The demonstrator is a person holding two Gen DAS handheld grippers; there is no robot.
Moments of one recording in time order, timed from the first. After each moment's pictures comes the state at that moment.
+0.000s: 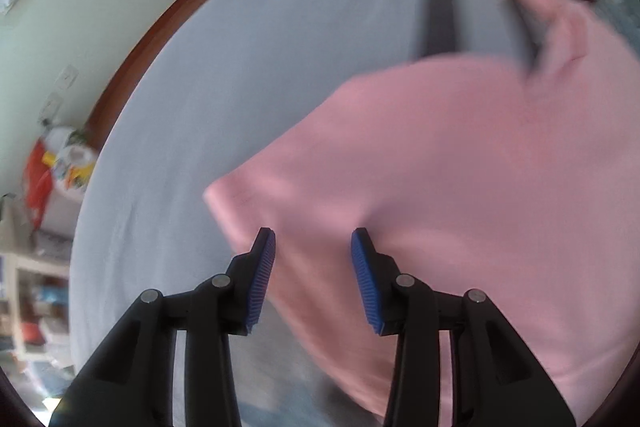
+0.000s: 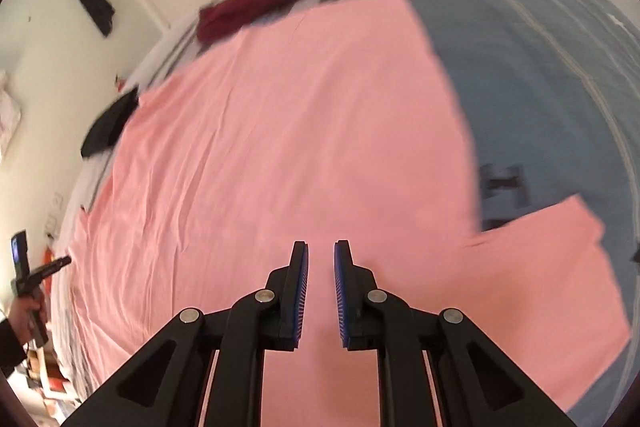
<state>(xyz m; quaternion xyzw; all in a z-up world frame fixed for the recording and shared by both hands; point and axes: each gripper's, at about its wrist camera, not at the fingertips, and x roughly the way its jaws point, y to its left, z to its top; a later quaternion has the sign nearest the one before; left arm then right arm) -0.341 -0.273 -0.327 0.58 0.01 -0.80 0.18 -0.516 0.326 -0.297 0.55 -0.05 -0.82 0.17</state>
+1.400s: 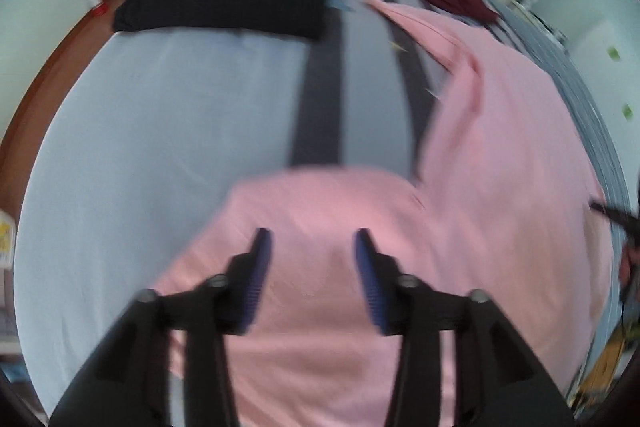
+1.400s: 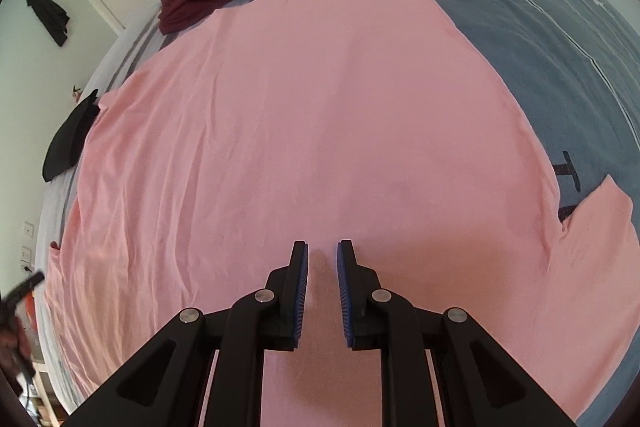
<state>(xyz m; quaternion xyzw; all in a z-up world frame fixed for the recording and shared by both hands) -0.405 -0.238 -0.296 0.54 0.09 -0.84 -0.02 -0.522 0.268 -0.308 0.56 -0.07 -0.82 0.10</state>
